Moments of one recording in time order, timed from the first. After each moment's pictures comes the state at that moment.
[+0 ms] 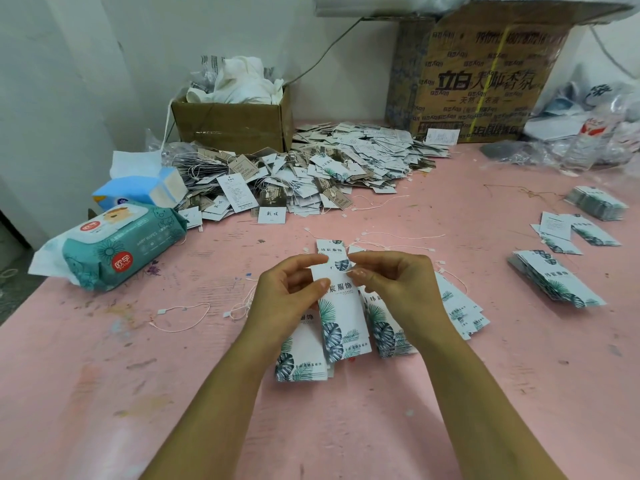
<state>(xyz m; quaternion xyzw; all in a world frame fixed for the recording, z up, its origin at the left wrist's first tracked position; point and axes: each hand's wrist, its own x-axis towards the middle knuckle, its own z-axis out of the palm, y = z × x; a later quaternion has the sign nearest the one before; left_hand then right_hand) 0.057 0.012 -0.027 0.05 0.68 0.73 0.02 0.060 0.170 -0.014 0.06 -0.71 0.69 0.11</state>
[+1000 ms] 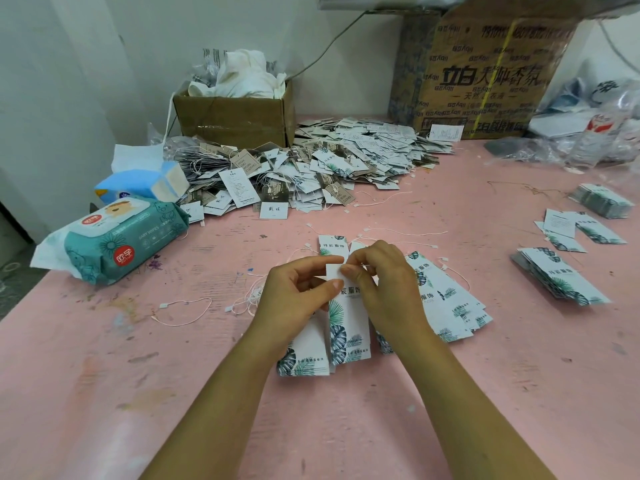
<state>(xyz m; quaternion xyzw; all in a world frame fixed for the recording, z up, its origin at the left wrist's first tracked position) 0.061 0.016 -0.025 0.11 0.68 0.72 0.01 0.056 0.154 -0.030 0.13 -0.87 0.40 0.27</state>
